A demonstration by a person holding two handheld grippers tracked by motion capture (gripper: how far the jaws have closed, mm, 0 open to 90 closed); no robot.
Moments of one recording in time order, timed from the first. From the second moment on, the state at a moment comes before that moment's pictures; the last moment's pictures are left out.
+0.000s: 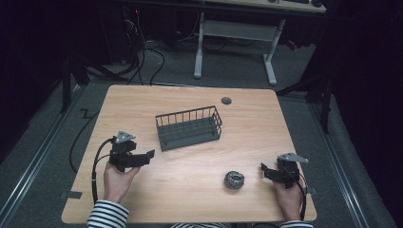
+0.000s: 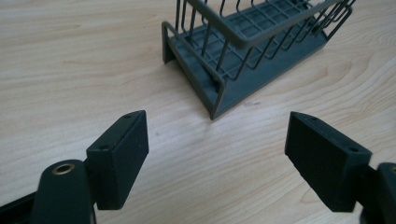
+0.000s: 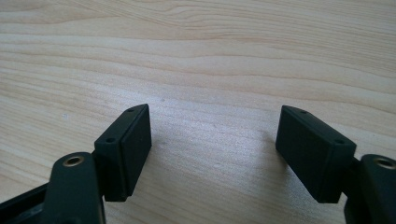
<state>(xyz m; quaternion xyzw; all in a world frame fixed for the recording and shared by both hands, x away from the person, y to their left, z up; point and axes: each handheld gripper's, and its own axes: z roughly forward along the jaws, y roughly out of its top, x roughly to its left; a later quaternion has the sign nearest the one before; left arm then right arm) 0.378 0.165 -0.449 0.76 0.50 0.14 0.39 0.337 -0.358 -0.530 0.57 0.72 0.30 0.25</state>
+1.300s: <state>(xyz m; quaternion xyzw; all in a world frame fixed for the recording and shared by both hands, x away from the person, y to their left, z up) 0.458 0.125 -0.407 0.79 0.49 0.15 0.33 0.337 -0.358 -0.530 0.57 0.72 0.30 0.25</state>
